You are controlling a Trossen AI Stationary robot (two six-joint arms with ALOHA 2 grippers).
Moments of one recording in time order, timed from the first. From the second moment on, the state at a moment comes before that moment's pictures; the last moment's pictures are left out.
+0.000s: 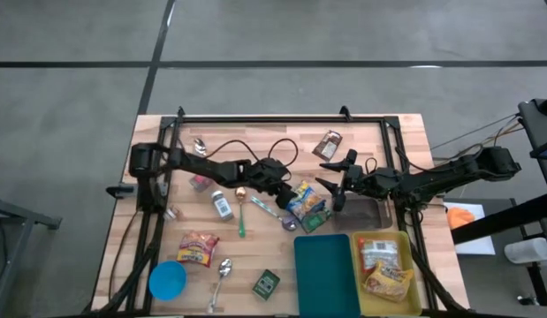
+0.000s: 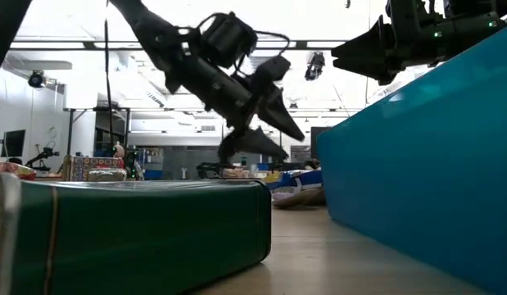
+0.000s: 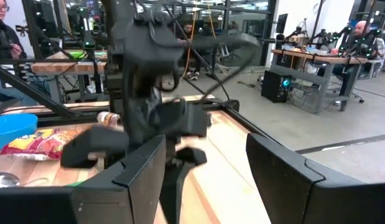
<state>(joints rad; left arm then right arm) 0.11 1.88 1.04 0.20 0.11 -0.62 0.09 1.05 0.29 0.76 0.42 0.00</state>
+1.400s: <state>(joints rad) 0.01 0.65 0.65 0.01 -0.16 0.00 0.09 1.05 0.29 0.76 0.42 0.00</state>
